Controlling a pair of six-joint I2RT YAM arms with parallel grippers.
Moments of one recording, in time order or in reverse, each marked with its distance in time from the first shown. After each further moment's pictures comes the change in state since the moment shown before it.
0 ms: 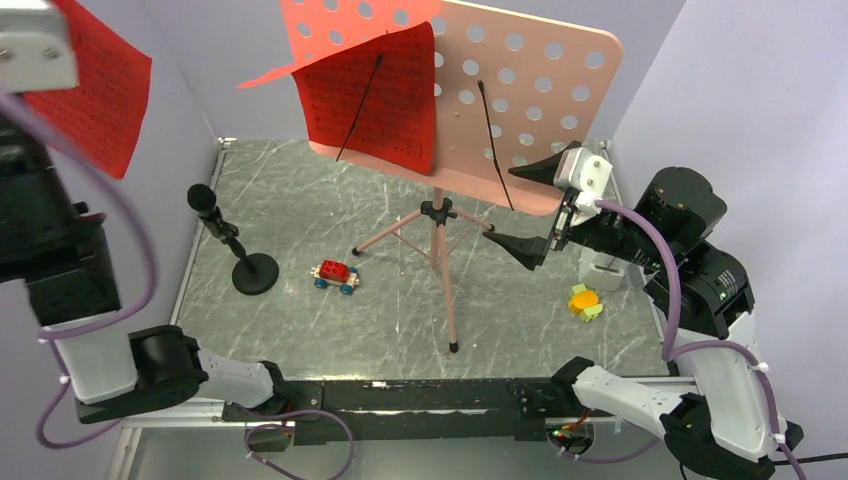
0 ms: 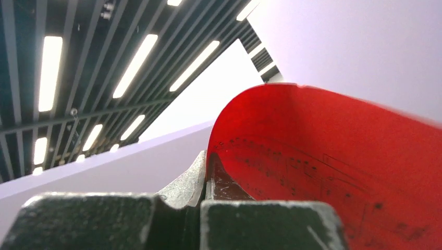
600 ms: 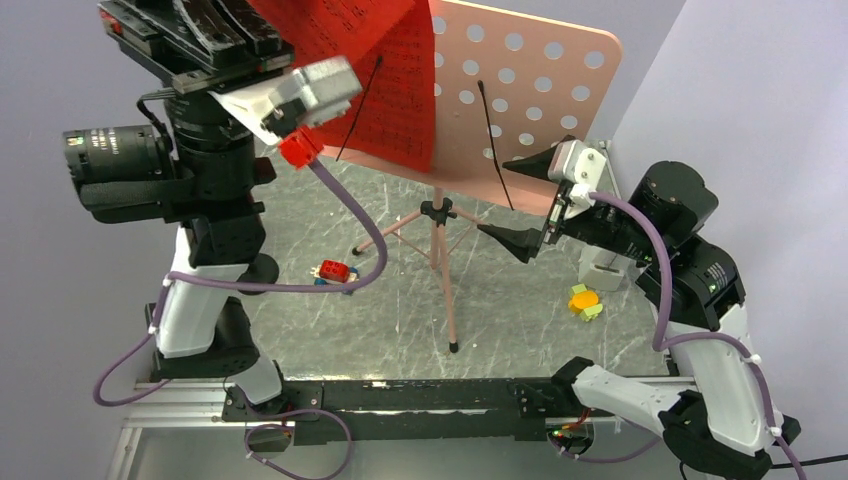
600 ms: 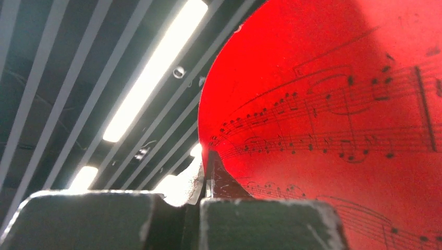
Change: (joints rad) left arm -0.032 0.343 0.189 0.092 0.617 -0.033; right arm 0.004 0.031 0.005 0.051 -0.003 0.015
